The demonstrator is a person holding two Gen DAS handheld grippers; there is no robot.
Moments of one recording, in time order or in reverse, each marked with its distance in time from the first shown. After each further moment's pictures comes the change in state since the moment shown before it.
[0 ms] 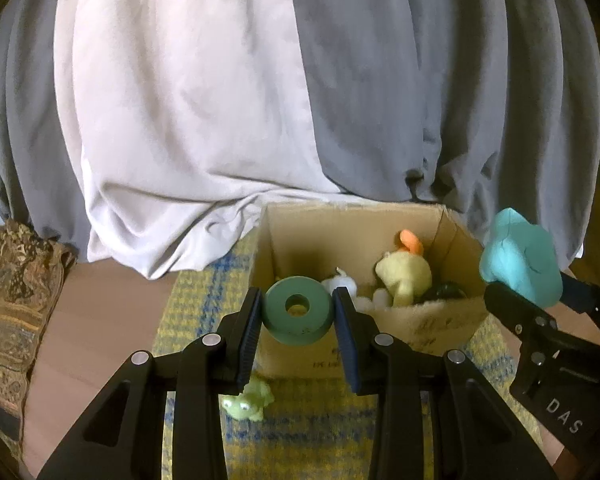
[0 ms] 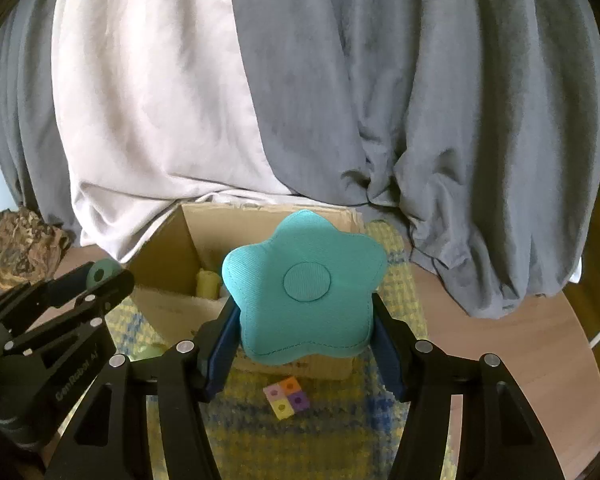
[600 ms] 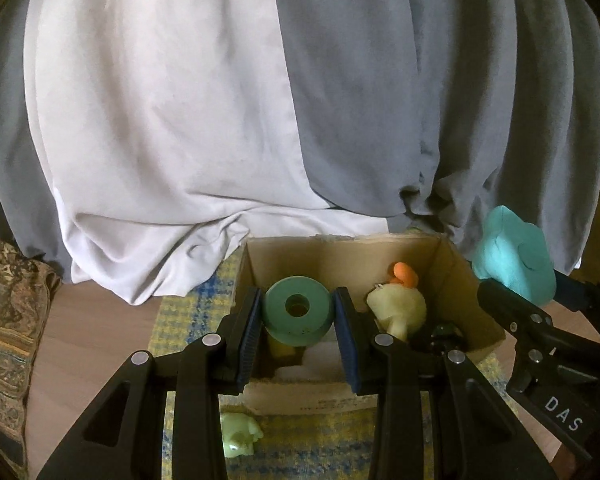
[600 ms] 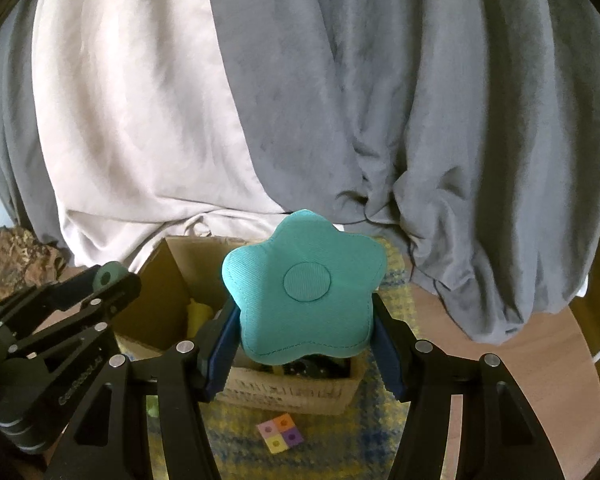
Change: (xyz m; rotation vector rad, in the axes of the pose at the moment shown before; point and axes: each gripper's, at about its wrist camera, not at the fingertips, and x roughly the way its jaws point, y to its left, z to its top) left arm 0.030 -0.009 0.042 0.014 0.022 -0.031; right arm 0.026 -0.014 0.039 0.022 0.016 0.009
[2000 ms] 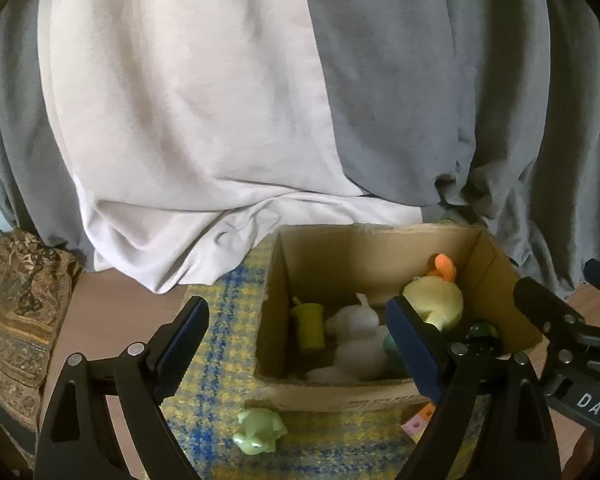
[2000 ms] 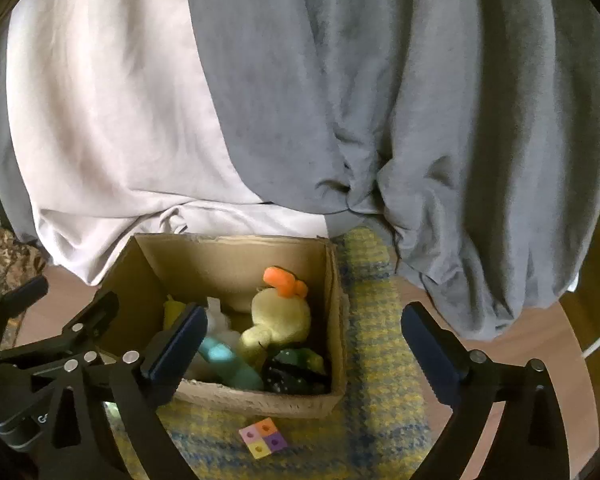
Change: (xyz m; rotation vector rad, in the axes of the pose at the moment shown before) left arm 0.010 0.012 -0.006 -0.014 0.046 0.111; right arm 0.008 -0.006 0.005 0.018 0.046 -0.076
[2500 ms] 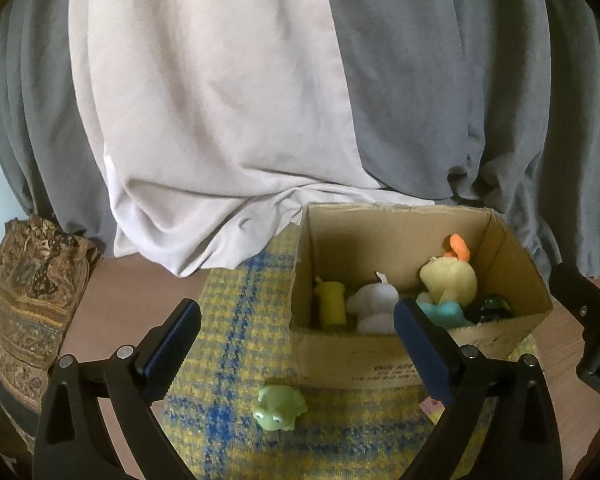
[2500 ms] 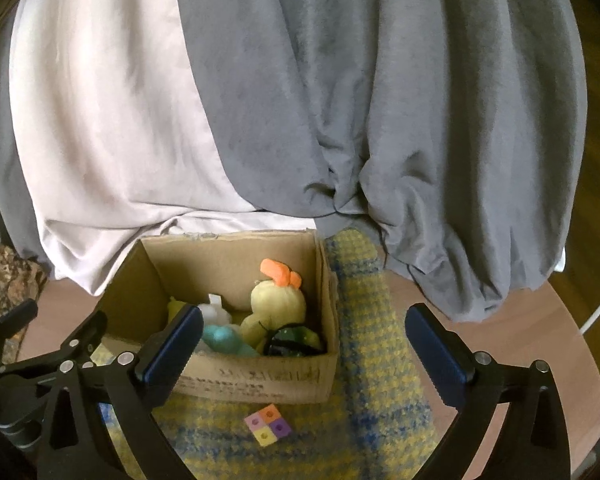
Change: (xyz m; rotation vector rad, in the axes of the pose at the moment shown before) left arm -0.020 0.018 -0.030 -0.025 -0.019 0.042; right arm -0.030 -0.003 -0.029 0.060 -0.061 -0.015
